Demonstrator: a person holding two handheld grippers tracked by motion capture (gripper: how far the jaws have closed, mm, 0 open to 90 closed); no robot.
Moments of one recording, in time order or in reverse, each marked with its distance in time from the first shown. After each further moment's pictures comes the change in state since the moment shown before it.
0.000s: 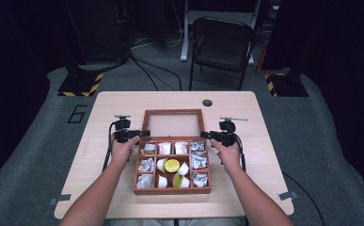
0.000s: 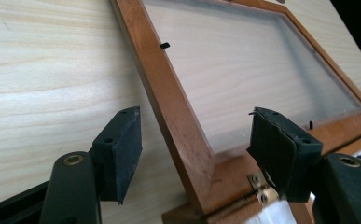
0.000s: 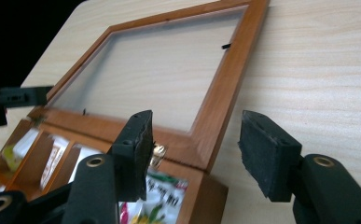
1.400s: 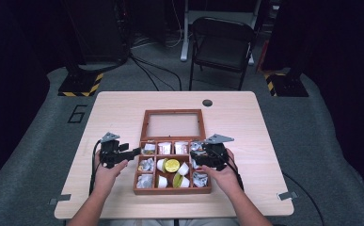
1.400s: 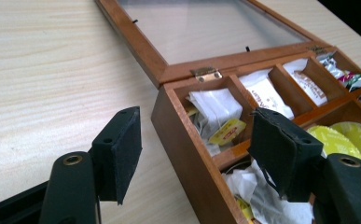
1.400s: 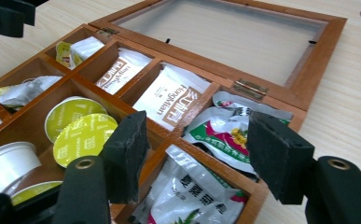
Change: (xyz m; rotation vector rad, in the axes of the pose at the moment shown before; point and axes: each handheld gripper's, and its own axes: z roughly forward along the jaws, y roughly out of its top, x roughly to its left) left arm -0.027 -0.066 -0.076 -0.110 0.029 0.228; right arm 0.069 -0.057 -0.031 -0.010 -0.017 -0.408
